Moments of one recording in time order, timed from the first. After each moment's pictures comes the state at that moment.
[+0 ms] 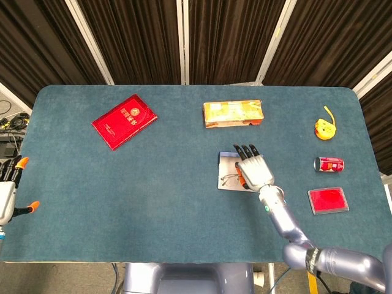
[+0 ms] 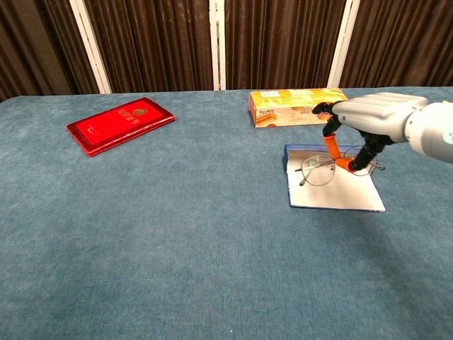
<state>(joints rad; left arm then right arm) -0.16 -1.10 -0.10 -1.65 1.28 1.36 0.16 0.76 -1.50 0.21 -1.55 -0.90 0.96 -0.68</state>
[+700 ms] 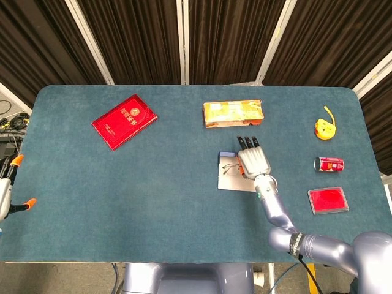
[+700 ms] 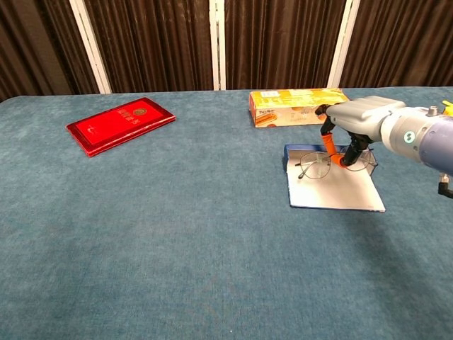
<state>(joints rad) -0.18 -1.09 -0.12 -1.62 1.25 1.32 0.13 0.85 -1.63 0.22 -1.31 -0.76 0.95 -0.71</state>
